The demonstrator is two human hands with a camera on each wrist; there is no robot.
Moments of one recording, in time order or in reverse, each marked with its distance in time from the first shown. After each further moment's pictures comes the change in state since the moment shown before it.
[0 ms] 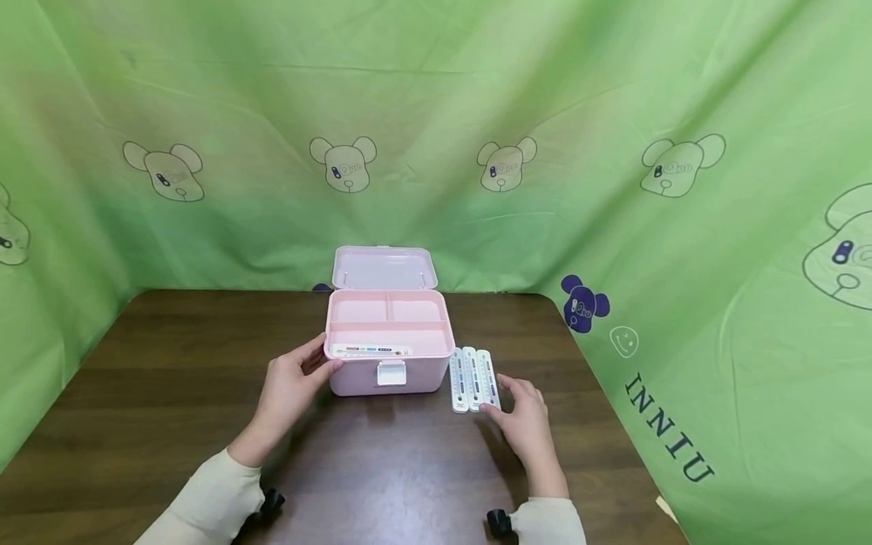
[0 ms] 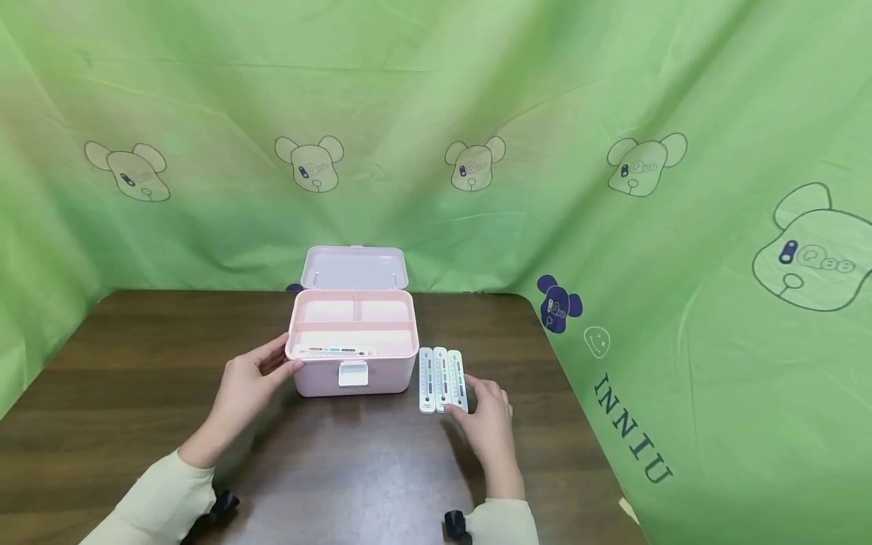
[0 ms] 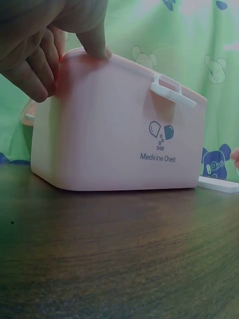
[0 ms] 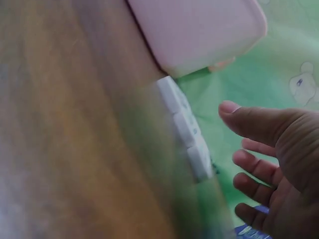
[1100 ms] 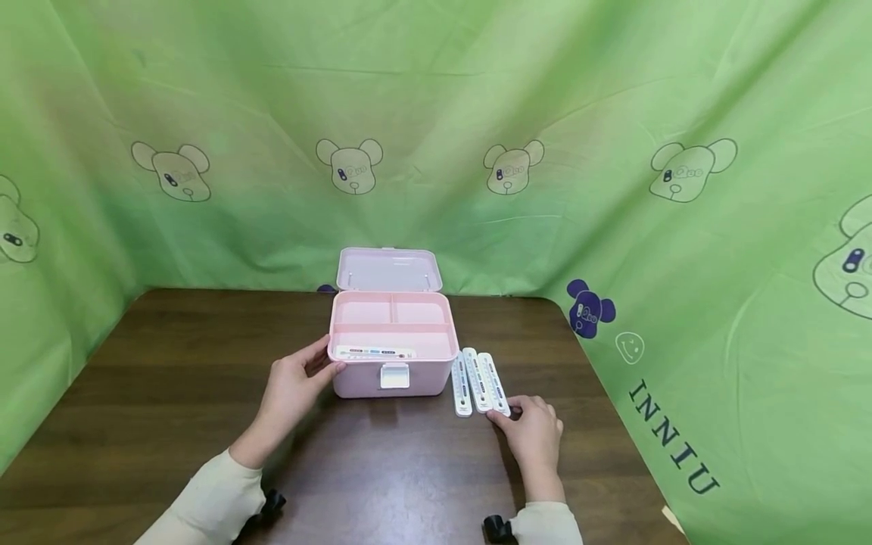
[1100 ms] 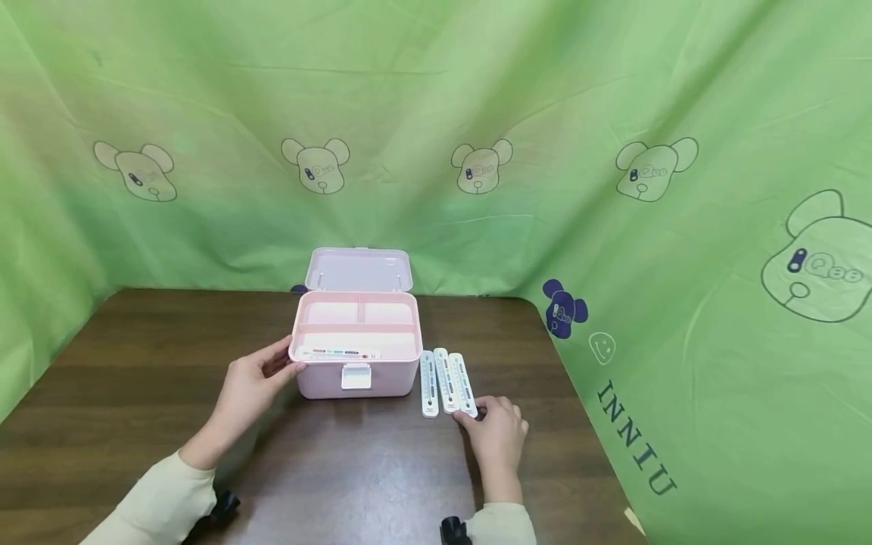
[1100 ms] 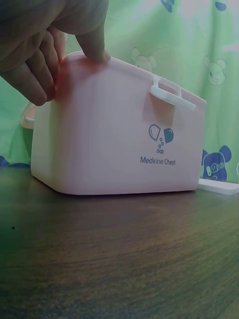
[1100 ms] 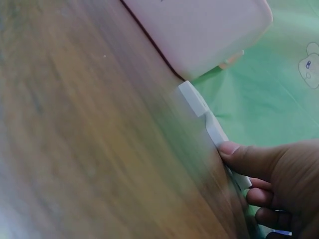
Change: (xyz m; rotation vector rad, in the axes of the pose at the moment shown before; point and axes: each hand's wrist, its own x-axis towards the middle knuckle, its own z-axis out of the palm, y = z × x) left_hand 0.001 0.004 0.000 0.035 0.001 -0.016; right_hand 0.001 0.021 0.014 -0.215 0.090 0.127
